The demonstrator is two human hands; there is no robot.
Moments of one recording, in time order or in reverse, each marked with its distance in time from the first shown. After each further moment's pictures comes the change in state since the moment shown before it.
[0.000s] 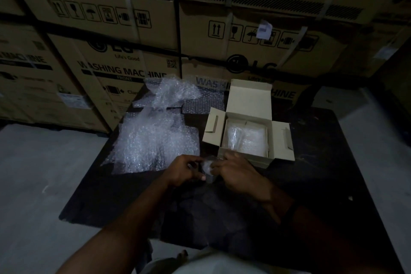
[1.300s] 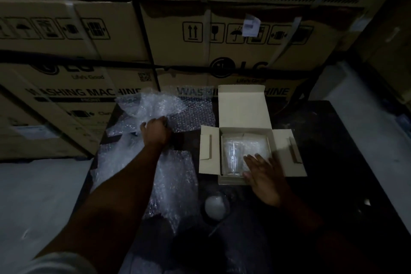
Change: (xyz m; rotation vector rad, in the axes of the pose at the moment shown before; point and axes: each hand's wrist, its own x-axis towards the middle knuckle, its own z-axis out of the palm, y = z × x) left_hand 0.214 -0.013 -0.111 0.673 0.484 -0.017; right_hand 0.007 0.080 0.038 0.158 -0.009 0.724
